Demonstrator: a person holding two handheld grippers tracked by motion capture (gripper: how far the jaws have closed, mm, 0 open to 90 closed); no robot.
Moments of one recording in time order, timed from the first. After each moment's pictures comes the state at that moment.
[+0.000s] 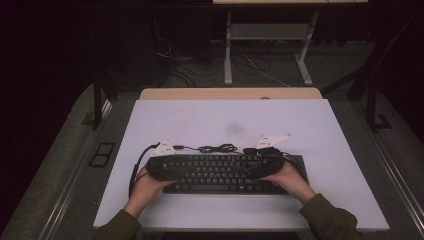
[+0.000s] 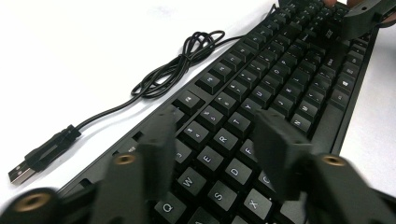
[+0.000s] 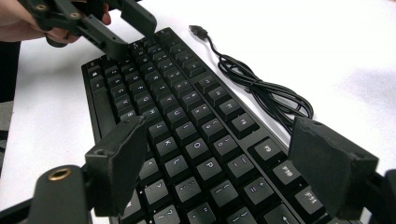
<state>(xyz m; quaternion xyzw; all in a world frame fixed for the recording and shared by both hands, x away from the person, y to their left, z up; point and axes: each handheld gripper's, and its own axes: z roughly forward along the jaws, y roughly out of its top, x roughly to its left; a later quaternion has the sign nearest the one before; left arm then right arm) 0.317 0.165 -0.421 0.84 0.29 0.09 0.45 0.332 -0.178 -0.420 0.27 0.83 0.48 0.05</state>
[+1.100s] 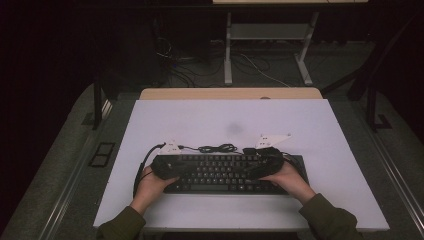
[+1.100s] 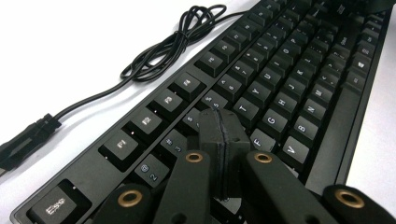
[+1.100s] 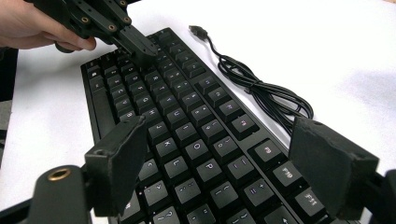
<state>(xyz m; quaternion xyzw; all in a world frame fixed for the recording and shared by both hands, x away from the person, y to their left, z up) 0.327 0.156 -0.434 0.85 0.29 0.07 0.42 0.332 -0.176 -0.420 0.27 0.83 0.48 0.05</state>
